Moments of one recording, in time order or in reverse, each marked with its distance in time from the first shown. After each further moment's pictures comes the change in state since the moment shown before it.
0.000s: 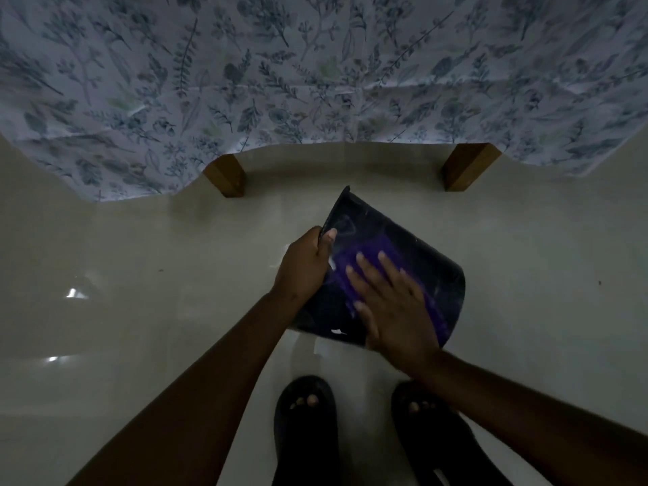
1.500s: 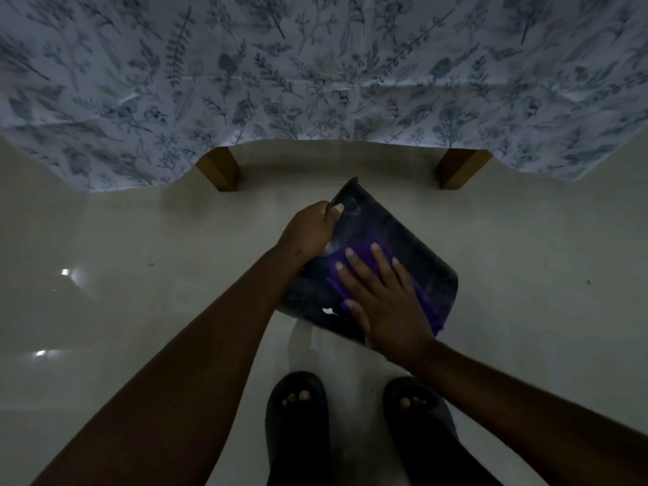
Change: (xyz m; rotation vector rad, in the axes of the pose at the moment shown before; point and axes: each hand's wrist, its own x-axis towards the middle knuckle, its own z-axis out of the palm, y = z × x) left_hand 0.051 0.016 0.002 0.164 -0.154 -0.028; right_hand 0.006 0.002 -0.005 -0.097 -0.005 -0.084
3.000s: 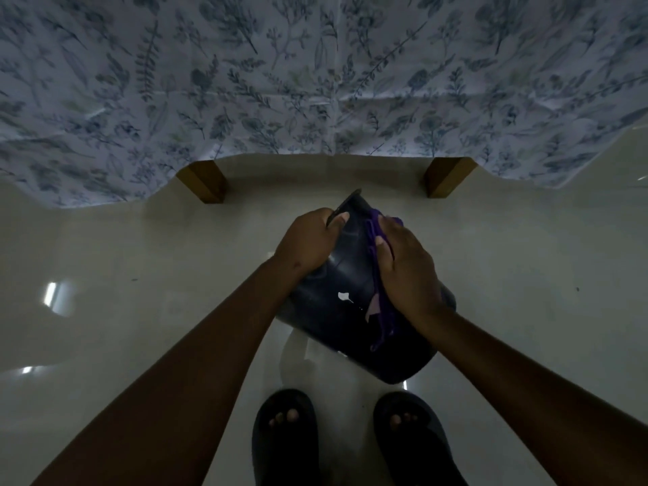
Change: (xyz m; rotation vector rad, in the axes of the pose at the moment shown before) left_hand 0.003 0.022 0.006 0.019 0.032 0.124; right_hand 0.055 0.060 -0.023 0.385 0.244 0.432
